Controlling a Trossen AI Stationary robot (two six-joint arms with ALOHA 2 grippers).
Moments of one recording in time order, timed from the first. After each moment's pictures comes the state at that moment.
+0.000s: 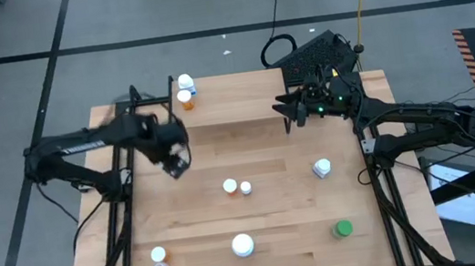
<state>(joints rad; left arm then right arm) 0.17 1.31 1.30 -1.40 0.01 -0.57 -0.47 1.05 0.58 0.37 -0.21 0.58</state>
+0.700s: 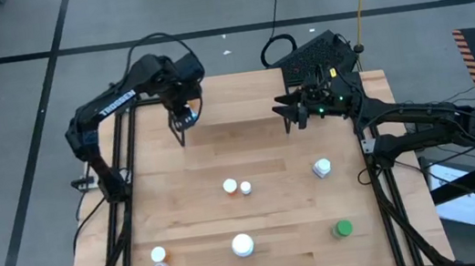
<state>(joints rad) 0.54 1.74 1.86 -1.56 -0.05 0.27 -0.46 1.05 0.58 0.40 -0.24 0.54</state>
